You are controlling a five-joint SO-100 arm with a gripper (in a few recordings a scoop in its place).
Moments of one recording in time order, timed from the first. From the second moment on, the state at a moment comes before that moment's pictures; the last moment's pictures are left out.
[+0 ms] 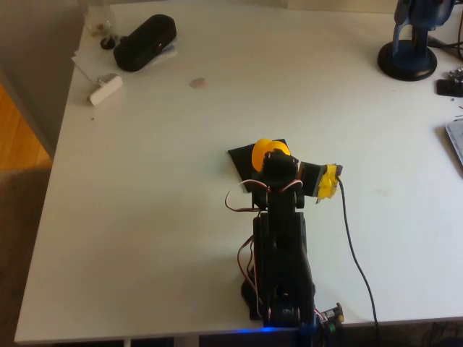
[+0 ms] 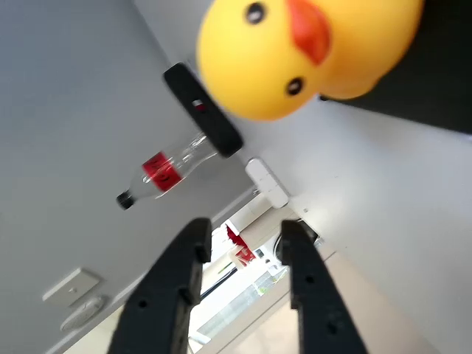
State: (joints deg) arm 6.2 192.5 164.9 60.1 5.0
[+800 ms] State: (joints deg) arm 6.2 191.4 167.1 60.2 -0.2
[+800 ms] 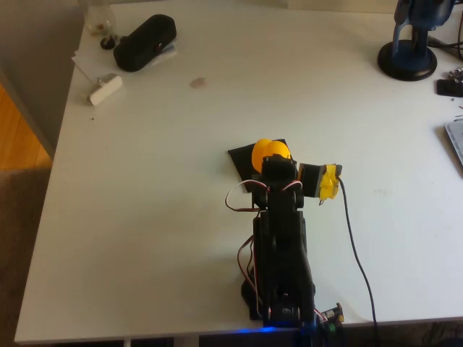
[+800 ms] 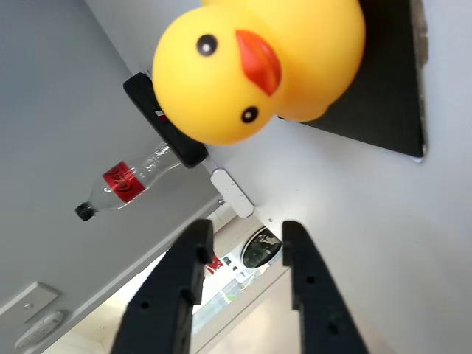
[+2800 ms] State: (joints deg) arm 6.2 191.4 167.9 59.9 -0.3
